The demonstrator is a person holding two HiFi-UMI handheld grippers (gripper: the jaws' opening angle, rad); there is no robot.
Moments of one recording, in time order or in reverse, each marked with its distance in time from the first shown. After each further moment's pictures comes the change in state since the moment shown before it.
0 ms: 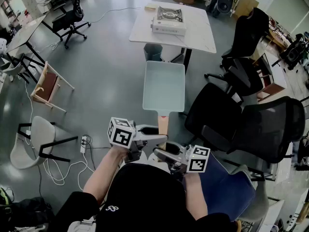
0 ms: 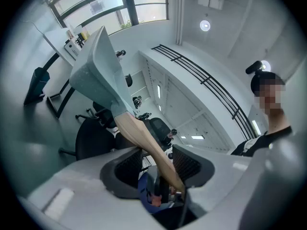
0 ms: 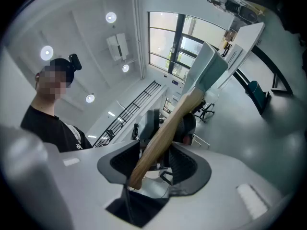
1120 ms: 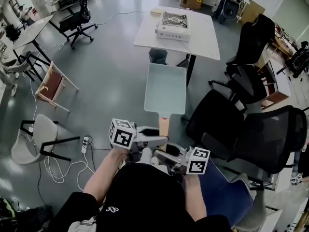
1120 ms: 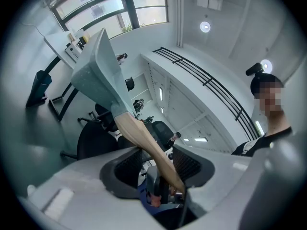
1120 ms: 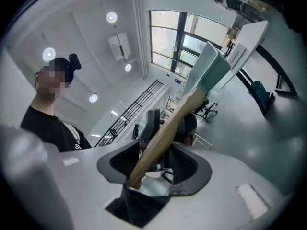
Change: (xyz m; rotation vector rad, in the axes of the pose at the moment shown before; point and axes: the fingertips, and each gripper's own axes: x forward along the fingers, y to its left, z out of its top) left arm 0.010 0.001 0.014 0.009 -0.028 0.021; right arm -0.006 0.000 0.017 -0.007 0.017 0.035
